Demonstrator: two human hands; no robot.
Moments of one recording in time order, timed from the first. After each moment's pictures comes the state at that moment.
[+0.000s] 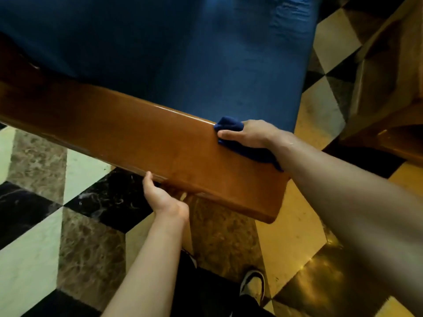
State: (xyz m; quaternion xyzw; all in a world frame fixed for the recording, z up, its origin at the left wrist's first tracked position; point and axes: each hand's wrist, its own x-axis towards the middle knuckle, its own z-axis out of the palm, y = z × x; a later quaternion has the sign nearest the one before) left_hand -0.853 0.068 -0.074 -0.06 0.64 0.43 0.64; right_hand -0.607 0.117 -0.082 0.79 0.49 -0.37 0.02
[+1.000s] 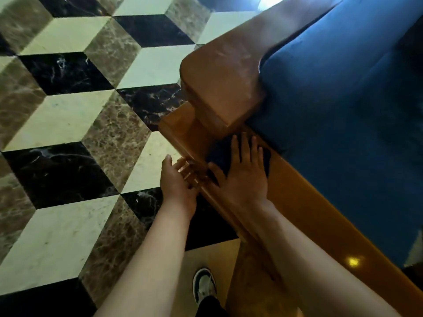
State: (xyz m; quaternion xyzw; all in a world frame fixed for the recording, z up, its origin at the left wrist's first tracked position) left_hand -1.156 0.342 -0.073 -0.08 0.61 0.50 0.61; right_hand -1.012 0.352 -0.112 0.70 0.71 -0.09 -0.02
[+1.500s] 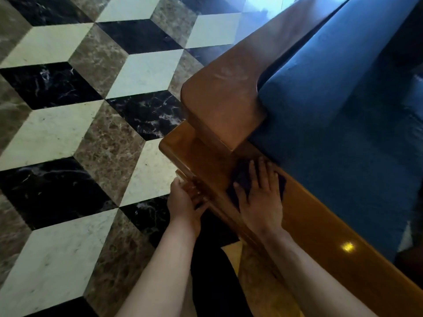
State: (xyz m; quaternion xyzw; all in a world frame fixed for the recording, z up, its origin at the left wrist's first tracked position) left_hand -1.160 0.341 -0.073 -0.06 0.64 0.42 0.64; right_hand -0.983 0.320 -0.103 0.74 0.67 -0.10 -0.01
